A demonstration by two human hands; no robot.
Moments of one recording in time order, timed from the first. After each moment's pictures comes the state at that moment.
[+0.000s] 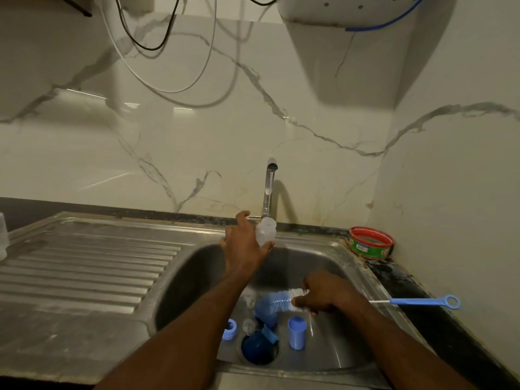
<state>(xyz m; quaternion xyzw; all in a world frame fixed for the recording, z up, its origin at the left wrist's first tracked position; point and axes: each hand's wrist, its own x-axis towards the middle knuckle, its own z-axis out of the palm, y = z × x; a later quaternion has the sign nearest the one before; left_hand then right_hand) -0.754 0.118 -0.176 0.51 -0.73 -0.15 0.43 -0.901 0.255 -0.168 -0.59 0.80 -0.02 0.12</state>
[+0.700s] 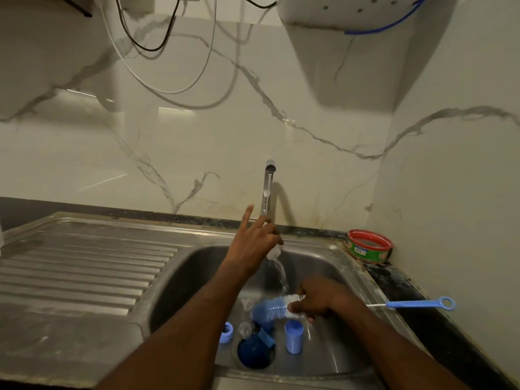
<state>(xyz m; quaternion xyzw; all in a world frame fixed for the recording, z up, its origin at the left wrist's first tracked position) -0.753 0.131 -0.143 0.30 -0.89 0.26 0.21 -0.907 0.248 -0.172 -0.59 0.79 -0.02 0.16</state>
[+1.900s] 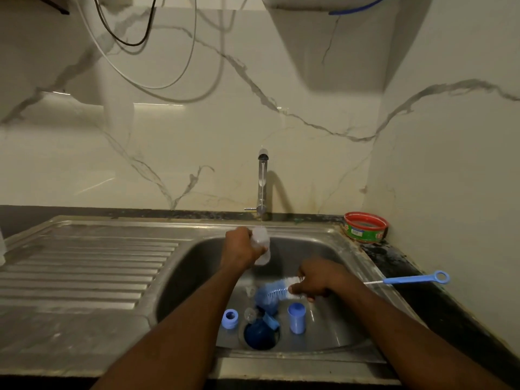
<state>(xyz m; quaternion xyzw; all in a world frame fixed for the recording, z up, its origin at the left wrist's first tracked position) -0.748 0.120 -0.183 0.47 -0.77 -0.22 0.37 -0.909 0.249 -0.170 -0.60 0.79 -0.01 0.14</state>
